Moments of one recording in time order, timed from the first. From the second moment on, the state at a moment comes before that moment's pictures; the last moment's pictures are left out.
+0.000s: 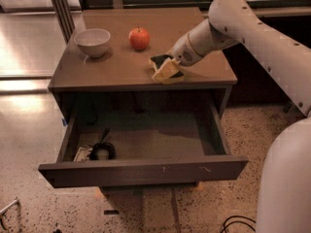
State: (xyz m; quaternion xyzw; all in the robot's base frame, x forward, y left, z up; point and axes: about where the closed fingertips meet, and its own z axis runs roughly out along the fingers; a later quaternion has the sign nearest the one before) arm 0.709 -0.039 0.826 -0.53 0.76 0.20 0.32
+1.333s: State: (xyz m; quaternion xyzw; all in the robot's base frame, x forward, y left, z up) arm 0.733 -0.042 0.826 -0.53 0.76 0.20 0.33
